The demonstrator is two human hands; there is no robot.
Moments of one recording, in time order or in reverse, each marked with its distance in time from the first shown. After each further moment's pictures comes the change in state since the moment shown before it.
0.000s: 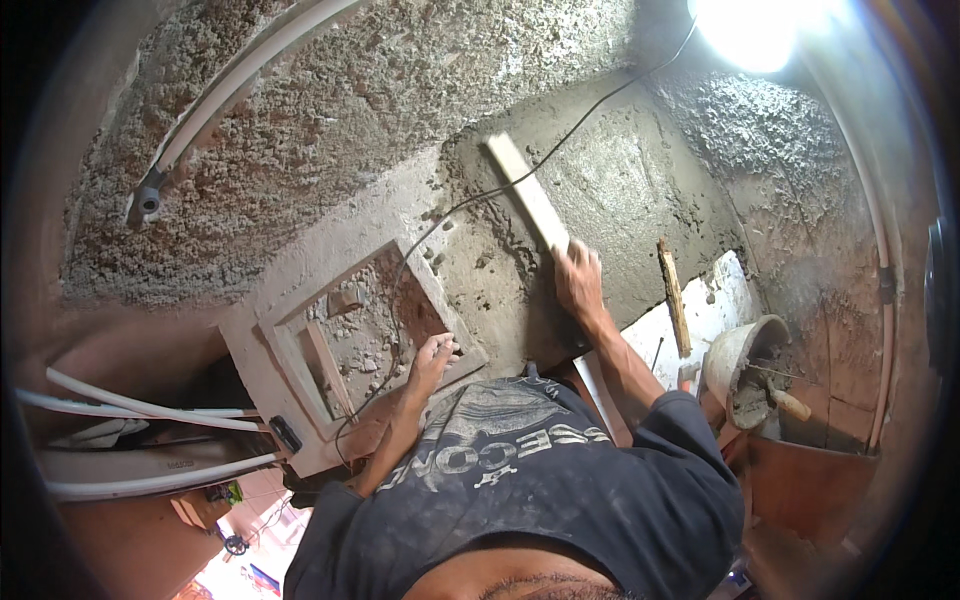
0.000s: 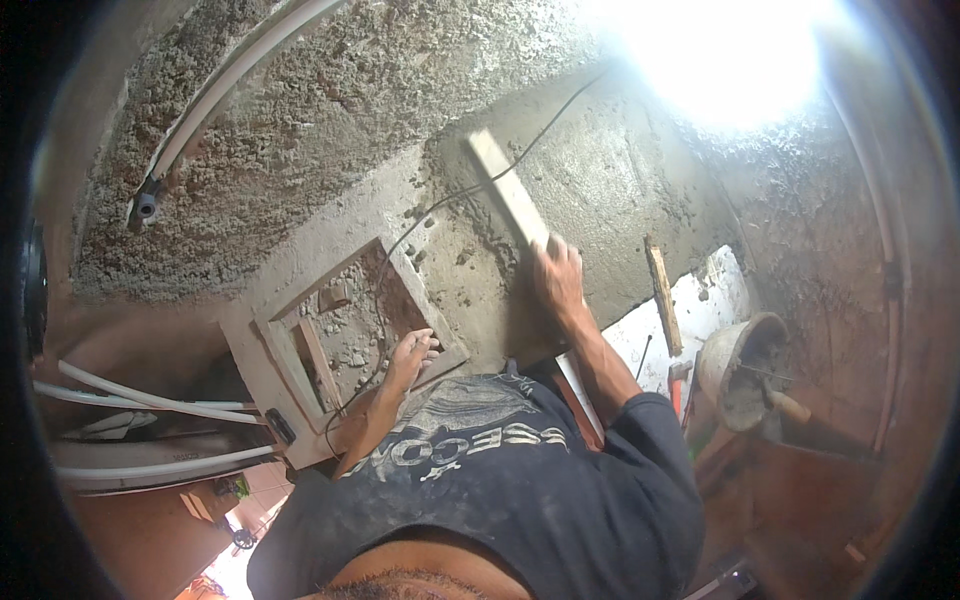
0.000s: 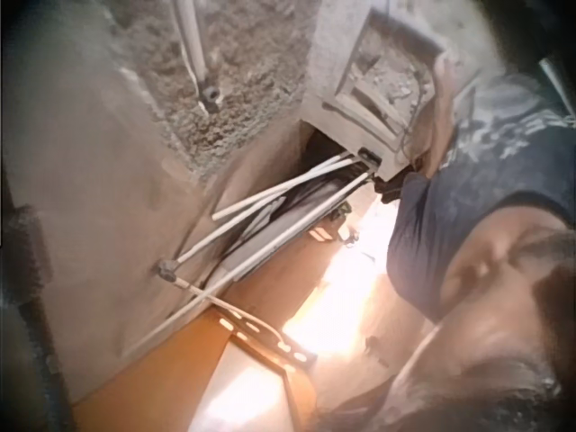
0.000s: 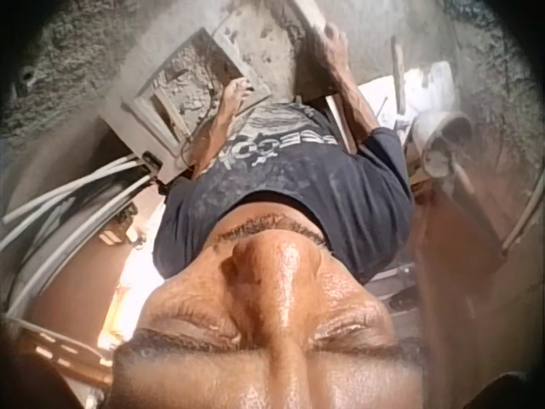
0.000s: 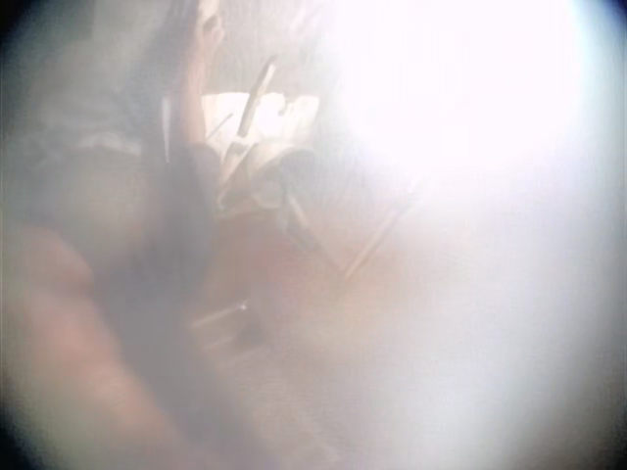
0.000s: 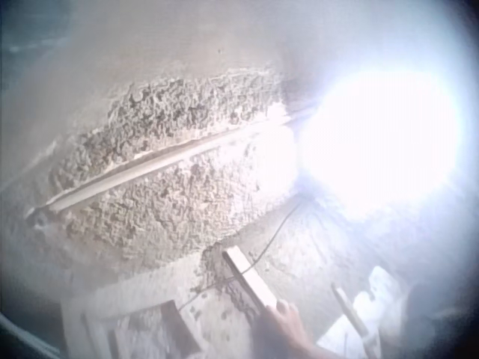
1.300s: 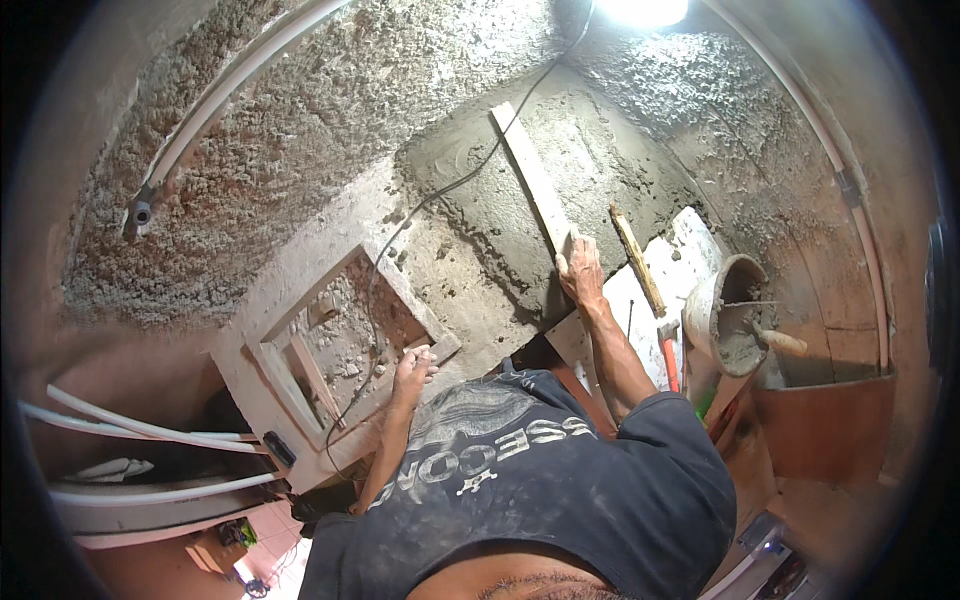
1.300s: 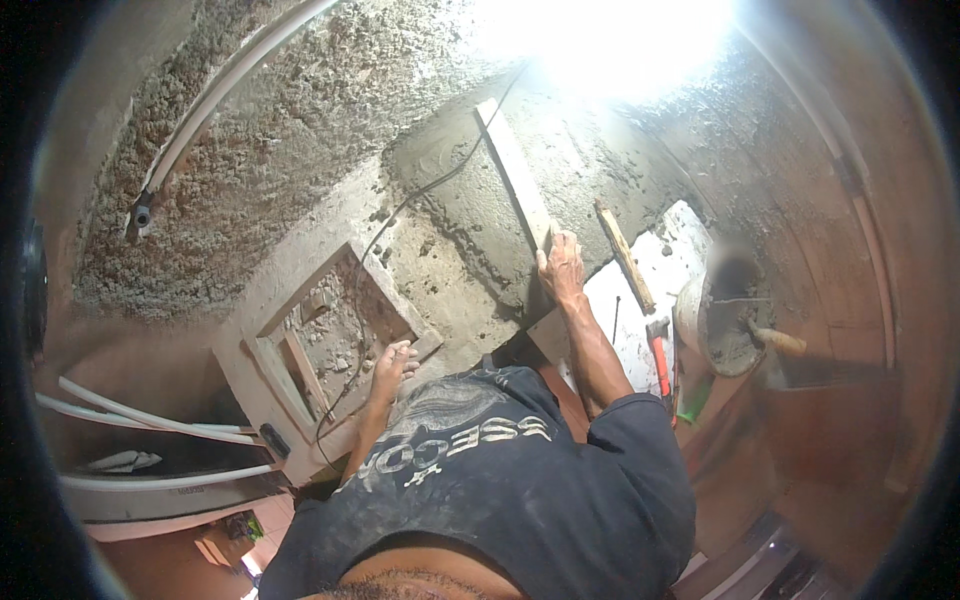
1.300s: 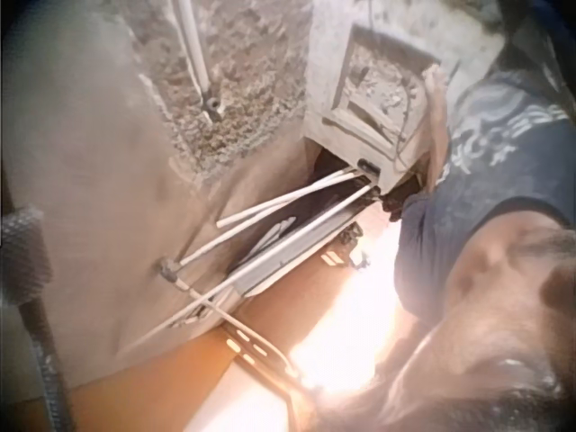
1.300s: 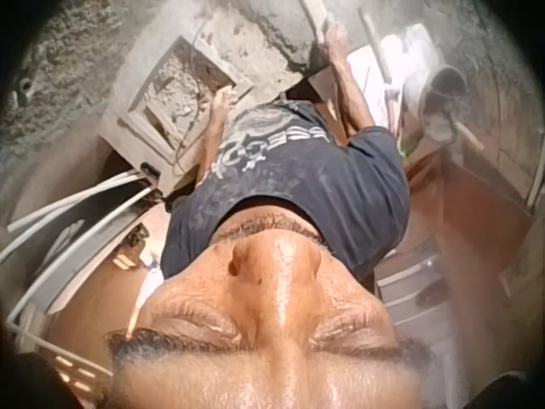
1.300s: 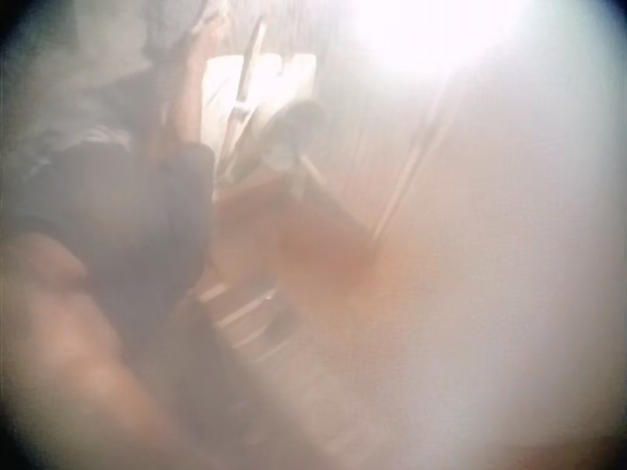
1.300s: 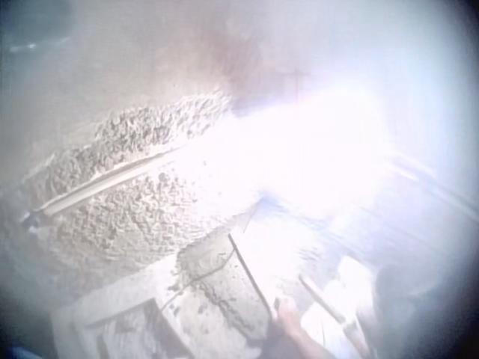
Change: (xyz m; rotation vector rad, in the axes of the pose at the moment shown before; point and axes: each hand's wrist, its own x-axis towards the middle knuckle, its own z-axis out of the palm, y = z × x) left_hand -0.025 -0.054 0.005 0.014 0.028 0.080; right_hand -0.048 0.028 -0.054 0.046 0.002 0.480
